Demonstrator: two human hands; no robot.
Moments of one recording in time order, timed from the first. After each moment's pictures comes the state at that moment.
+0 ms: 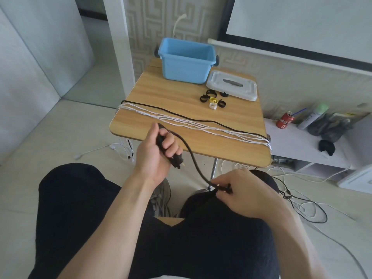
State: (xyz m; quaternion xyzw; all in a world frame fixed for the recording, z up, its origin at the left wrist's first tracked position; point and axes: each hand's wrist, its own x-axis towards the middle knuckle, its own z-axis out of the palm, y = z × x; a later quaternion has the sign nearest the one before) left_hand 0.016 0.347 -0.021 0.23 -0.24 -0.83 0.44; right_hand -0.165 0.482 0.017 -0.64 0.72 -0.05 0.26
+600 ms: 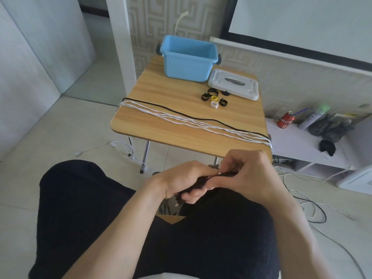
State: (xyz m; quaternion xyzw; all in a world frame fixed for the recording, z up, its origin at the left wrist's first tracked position) left_hand 0.003 0.380 -0.012 0.19 -0.60 -0.77 0.00; right_hand -0.160 0.475 0.042 -0.61 0.68 -0.32 0.24
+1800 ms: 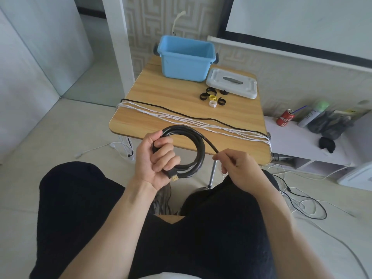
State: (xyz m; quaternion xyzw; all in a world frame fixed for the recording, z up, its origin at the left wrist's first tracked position) left_hand 0.023 0.351 -0.040 0.07 -0.11 -0.93 0.35; right_hand -0.192 0.451 -0.025 -0.56 0.73 -0.29 0.26
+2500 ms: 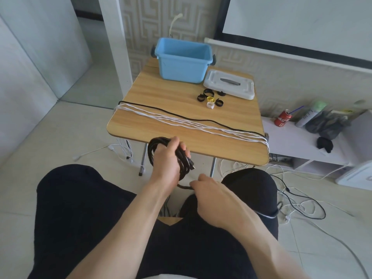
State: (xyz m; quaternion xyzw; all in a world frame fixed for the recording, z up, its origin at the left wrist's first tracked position) left_hand -0.014 0.369 -0.033 0.39 -0.31 -0.76 0.43; right_hand -0.114 0.474 -0.011 -0.69 0.70 0.03 0.21
